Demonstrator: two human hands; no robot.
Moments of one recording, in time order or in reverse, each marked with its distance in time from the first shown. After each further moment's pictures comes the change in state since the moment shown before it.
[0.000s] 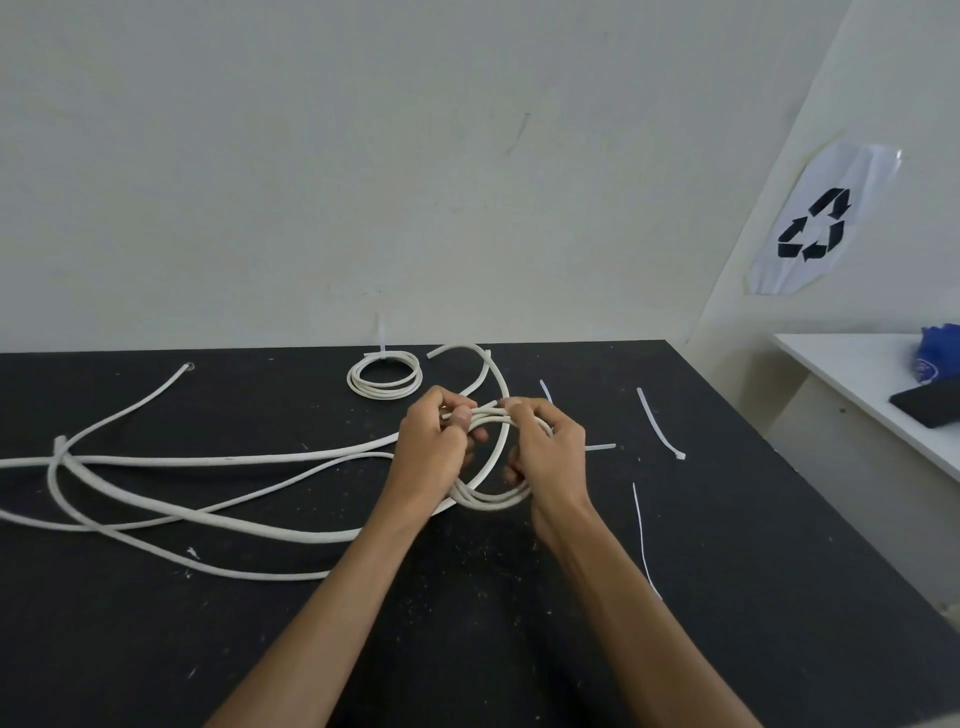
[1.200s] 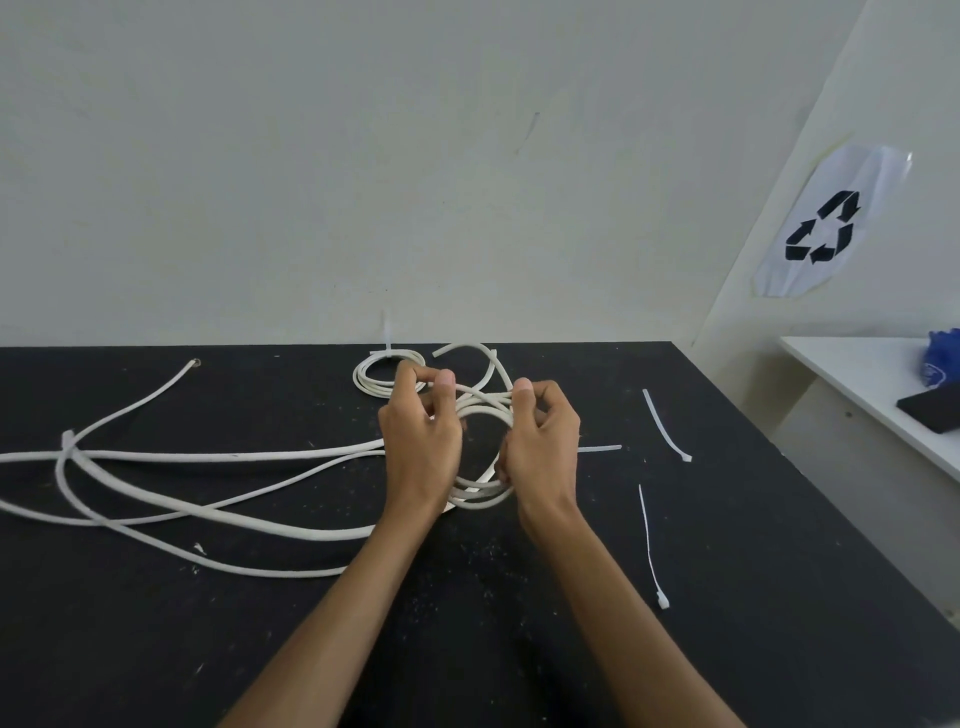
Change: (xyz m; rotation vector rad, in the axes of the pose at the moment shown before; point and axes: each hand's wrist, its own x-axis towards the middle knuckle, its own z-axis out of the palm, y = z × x) left_hand -0.004 0.008 -0.003 -0.070 0.282 0.275; right_hand -0.004 -0.002 0.021 -0.030 0.051 -0.164
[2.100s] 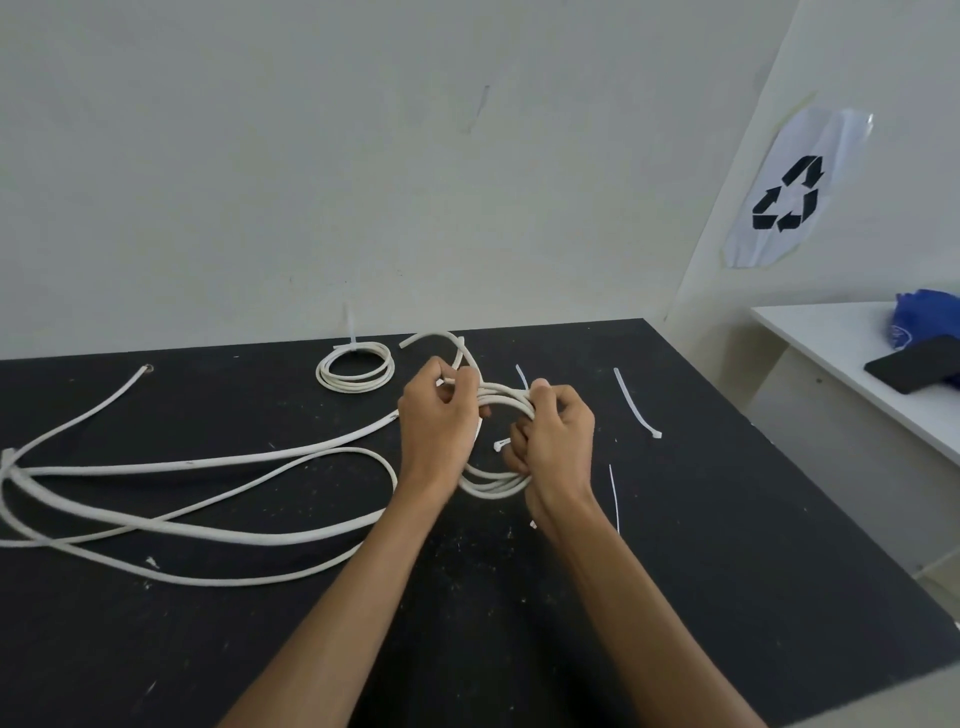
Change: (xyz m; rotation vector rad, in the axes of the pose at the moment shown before) left_hand -0.009 0.011 0.050 -0.036 -0.147 -0.163; right_hand 0.009 -0.004 -0.047 0.273 0.050 0.187
